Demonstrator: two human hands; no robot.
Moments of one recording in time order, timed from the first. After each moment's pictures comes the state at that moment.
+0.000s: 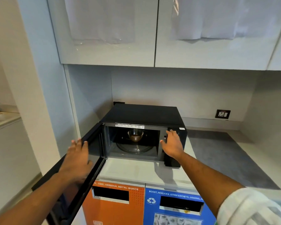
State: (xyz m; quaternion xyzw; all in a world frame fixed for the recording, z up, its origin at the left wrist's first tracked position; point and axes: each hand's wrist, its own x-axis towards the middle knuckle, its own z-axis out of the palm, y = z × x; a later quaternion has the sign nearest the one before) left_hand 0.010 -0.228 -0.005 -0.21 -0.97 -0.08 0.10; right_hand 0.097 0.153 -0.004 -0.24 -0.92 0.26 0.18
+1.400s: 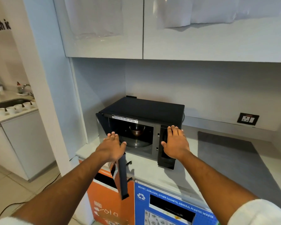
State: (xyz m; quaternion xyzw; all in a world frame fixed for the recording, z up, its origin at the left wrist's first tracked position) left_hand 0.096 -0.024 0.016 -0.15 -0.98 -0.13 -0.02; right_hand 0.107 0.270 -0.025 -0.09 -0.99 0.01 0.14
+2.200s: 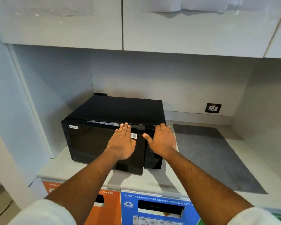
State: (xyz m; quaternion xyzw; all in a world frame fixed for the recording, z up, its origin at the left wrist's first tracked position) left_hand -0.005 0.071 -0.014 -0.37 -0.92 -0.10 0.05; right_hand 0.082 0.242 -0.009 -0.24 -0.95 0.02 0.20
